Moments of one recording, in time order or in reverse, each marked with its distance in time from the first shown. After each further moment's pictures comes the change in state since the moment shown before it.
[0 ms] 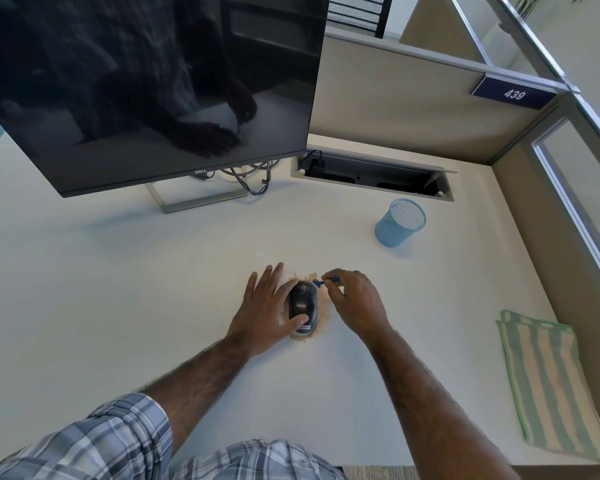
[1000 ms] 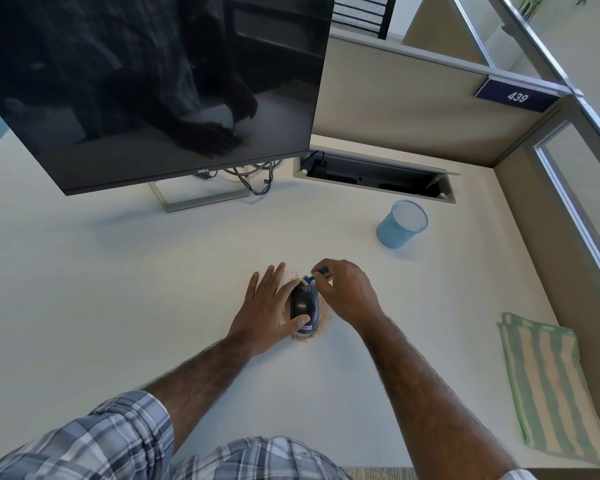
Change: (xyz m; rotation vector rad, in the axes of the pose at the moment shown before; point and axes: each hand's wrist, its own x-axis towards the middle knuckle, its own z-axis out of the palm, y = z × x) left_hand 0.000 -0.002 0.003 -0.008 0.021 0.014; right_hand 0.014 -0.028 -0.008 -0.031 -0.030 -0.095
